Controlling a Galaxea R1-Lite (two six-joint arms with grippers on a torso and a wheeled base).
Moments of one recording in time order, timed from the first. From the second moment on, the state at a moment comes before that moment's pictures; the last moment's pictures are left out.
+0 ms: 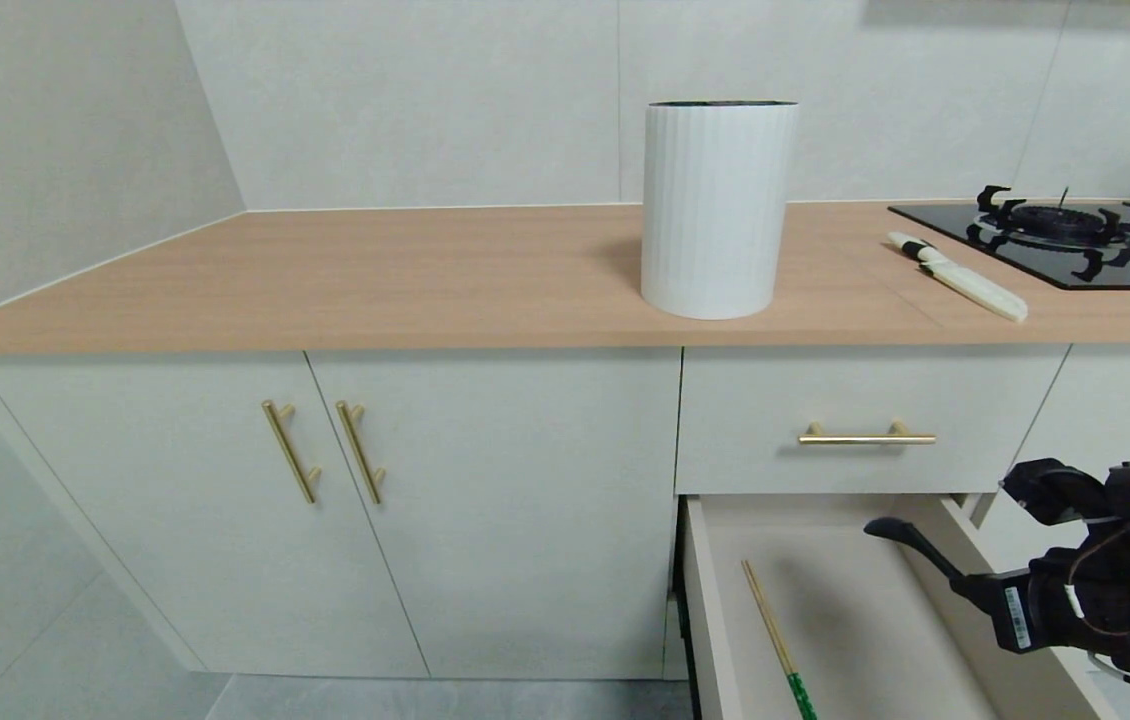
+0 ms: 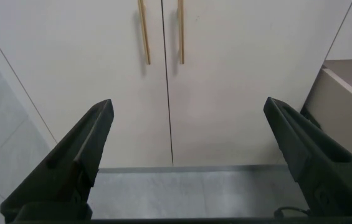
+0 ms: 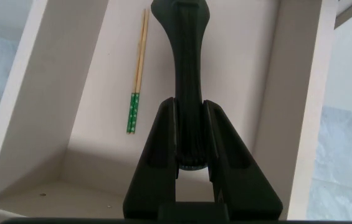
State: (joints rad) left arm 0.00 0.00 0.00 0.00 -0.02 0.01; right arm 0.13 1.60 -0.37 -0.53 0.06 -0.04
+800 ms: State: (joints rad) left arm 0.00 0.00 0.00 0.00 -0.02 0.01; right arm 0.24 1.83 -0.38 -0.74 -0.02 0.09
